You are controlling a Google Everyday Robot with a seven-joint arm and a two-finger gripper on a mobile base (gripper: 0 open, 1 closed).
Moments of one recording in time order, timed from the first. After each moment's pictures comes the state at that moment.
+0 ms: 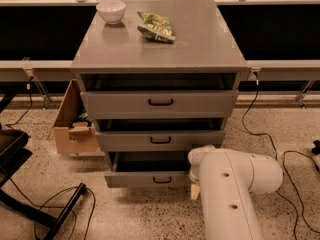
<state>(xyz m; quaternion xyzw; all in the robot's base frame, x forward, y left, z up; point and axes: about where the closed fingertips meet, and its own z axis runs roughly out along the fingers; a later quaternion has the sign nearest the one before) 0.649 -0.187 0.172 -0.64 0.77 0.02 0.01</state>
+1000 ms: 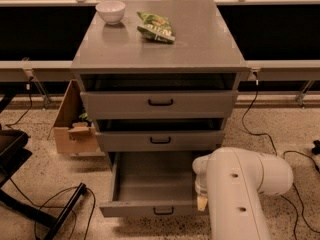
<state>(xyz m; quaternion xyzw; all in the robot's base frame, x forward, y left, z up) 0.578 -0.208 0.172 -0.63 0.77 0.05 -0.05</state>
